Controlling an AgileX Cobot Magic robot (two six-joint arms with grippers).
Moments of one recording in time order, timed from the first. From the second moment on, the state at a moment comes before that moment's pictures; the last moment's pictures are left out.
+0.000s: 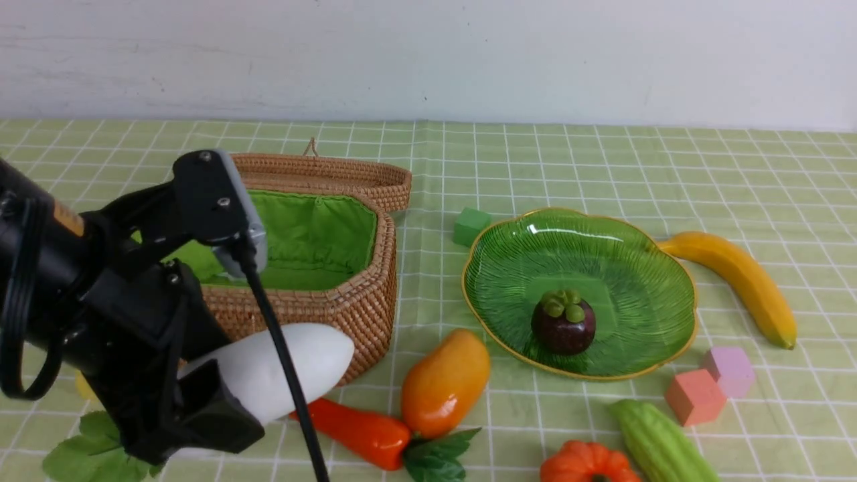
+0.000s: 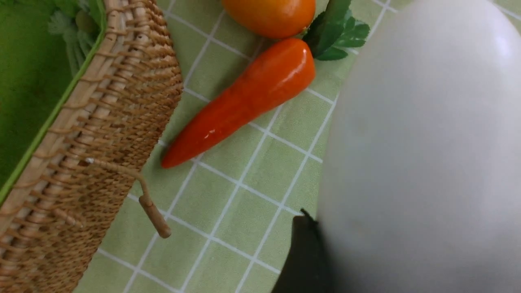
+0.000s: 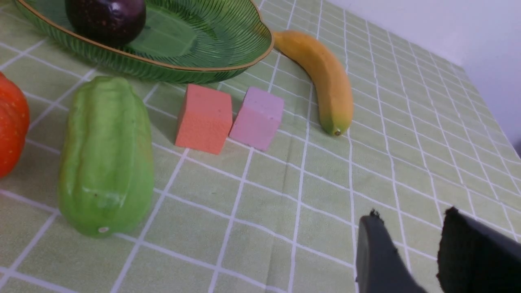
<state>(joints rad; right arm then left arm) 0.10 -0.02 0.03 -0.28 0.35 -0.13 -0.28 1.24 -1.07 -0.39 1.14 0.86</state>
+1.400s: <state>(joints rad) 0.10 -0.02 0.03 -0.28 0.35 -0.13 -0.57 2.09 -2.14 -0.35 1.07 0.58</state>
